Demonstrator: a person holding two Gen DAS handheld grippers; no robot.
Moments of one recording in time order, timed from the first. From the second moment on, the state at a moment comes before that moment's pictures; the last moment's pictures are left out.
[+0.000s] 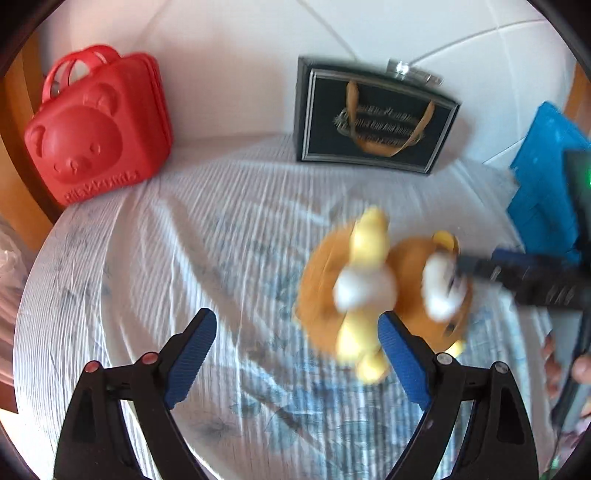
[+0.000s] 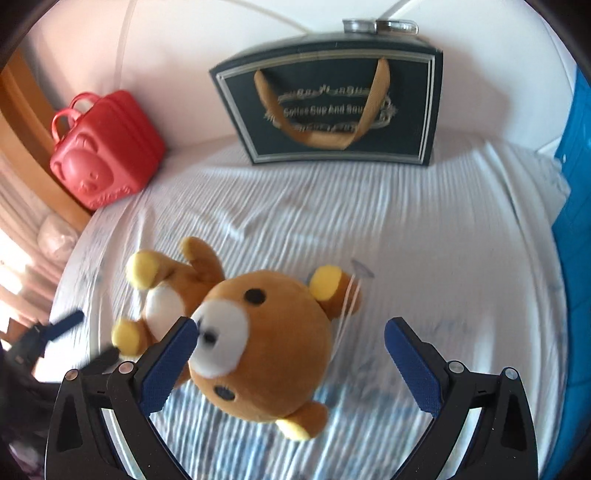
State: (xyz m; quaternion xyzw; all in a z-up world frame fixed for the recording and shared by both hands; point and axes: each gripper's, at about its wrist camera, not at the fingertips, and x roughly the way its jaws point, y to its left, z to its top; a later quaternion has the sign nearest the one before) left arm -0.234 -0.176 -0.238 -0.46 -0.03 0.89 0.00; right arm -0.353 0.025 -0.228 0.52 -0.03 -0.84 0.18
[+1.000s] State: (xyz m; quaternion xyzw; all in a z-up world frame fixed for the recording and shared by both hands) left arm -0.258 -0.140 -0.291 -0.50 -0.02 0.86 0.06; right arm -0.344 -0.005 -0.279 0.56 -0.03 -0.80 0.21
